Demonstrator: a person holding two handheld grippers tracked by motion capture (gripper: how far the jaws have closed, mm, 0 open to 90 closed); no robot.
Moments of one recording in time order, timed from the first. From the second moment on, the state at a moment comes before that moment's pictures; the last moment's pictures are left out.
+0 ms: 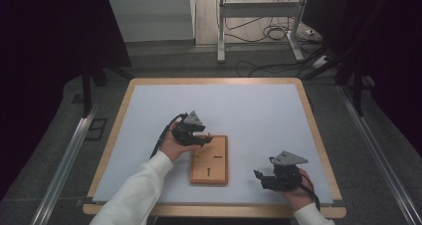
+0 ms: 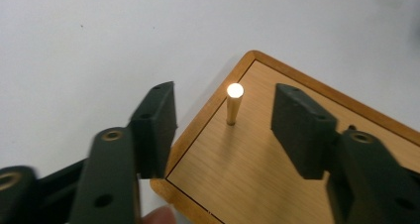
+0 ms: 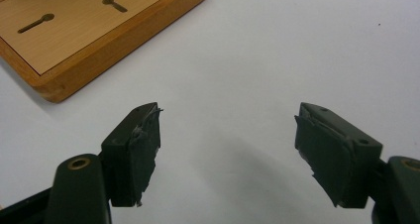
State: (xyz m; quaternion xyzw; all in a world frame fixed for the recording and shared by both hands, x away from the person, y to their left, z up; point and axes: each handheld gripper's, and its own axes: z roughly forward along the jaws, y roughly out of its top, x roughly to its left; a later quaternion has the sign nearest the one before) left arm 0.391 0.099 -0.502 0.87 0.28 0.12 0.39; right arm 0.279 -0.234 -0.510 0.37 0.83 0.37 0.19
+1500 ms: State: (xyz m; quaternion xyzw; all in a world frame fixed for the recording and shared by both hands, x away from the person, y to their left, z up) left arm 0.404 0.087 -0.515 0.87 0.29 0.07 0.40; right arm 0.274 -0.226 -0.507 0.35 0.83 0.38 0.20
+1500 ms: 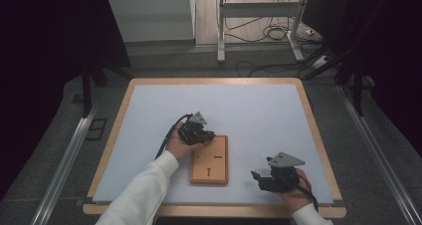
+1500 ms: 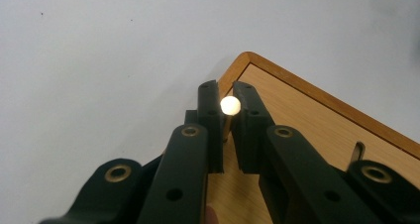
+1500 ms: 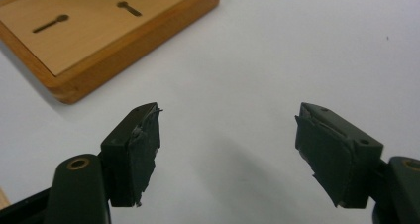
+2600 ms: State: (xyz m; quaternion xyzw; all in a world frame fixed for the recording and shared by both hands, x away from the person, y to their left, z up) left arm 0.415 0.090 -0.512 0.87 0.30 0.02 0.39; right arm 0.257 -0.195 -0.500 0.28 0.86 0.38 0.21
